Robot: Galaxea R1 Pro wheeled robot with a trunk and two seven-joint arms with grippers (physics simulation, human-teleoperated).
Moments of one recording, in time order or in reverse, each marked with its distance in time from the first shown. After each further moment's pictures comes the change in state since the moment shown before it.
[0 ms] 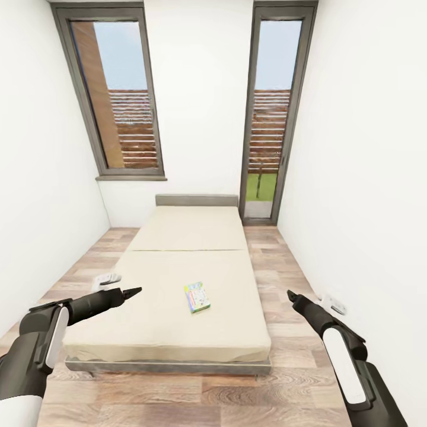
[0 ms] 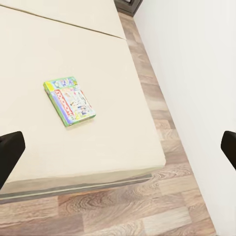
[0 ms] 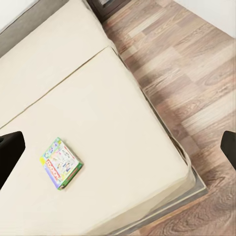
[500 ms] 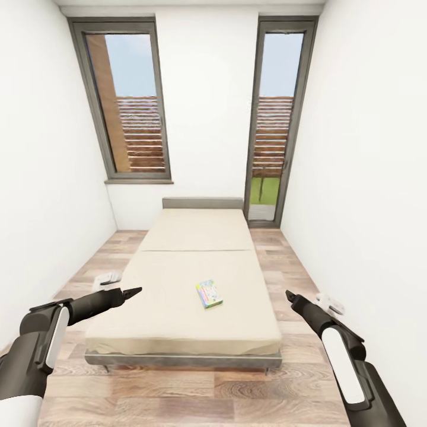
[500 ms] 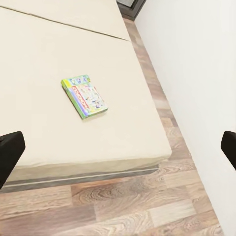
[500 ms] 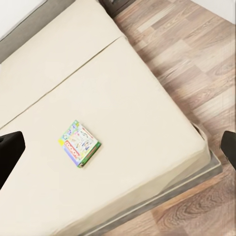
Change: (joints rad) left arm 0.000 0.000 -0.003 0.000 0.000 0.000 0.000; right arm -0.001 0.005 0.004 -0.001 -0.005 0.008 -0.003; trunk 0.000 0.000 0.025
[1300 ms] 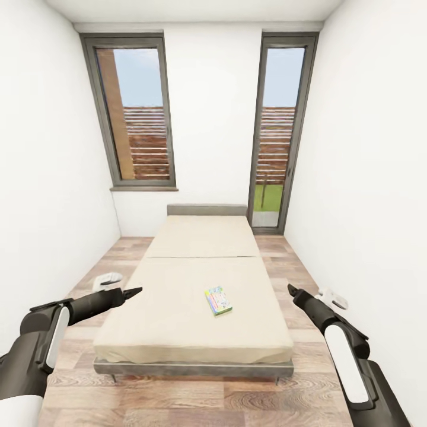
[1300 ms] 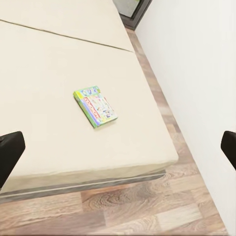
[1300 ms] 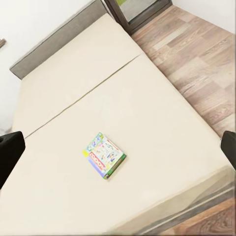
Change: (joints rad) left arm -0.001 -0.001 0.000 0.001 -0.001 0.002 0.000; right arm 0.000 -0.001 -0.003 -0.056 -0.001 0.000 -0.002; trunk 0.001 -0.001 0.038
